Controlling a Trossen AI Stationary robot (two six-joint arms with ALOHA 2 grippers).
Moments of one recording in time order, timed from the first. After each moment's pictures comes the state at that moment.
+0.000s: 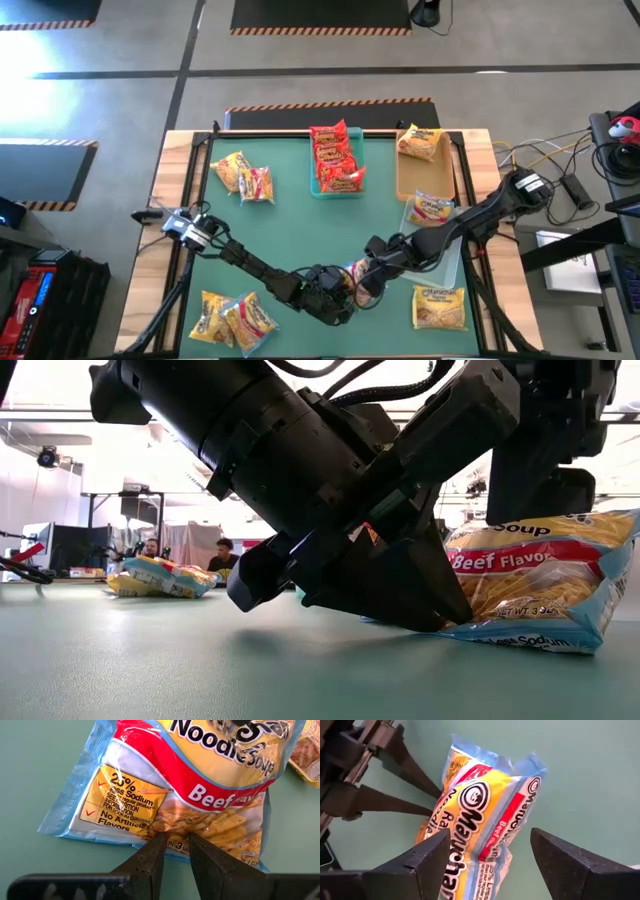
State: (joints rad) left arm -0.49 2.28 1.45 -0.06 -0.53 -1.12; right arm 0.43 1.59 0.96 -0.46 0.10 1.11
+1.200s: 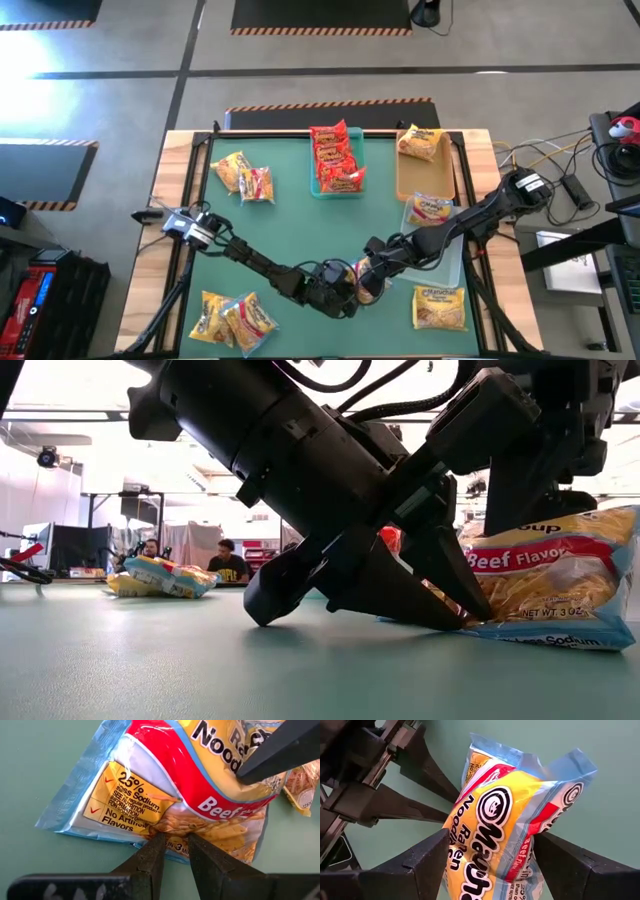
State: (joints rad) left arm -0.45 2.33 1.45 0.00 -0.47 -1.22; right arm 0.41 1.59 0.86 -0.27 0.02 1.12
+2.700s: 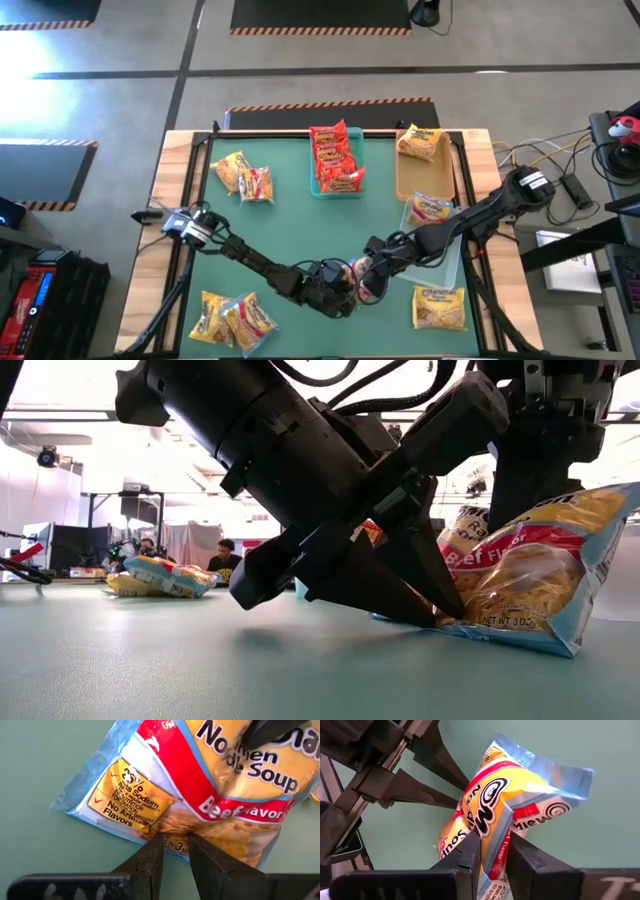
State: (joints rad) left arm -0.46 2.24 1.44 -0.04 -0.51 -1.16; right arm 0.41 1.55 0.86 -0.27 0.02 1.06
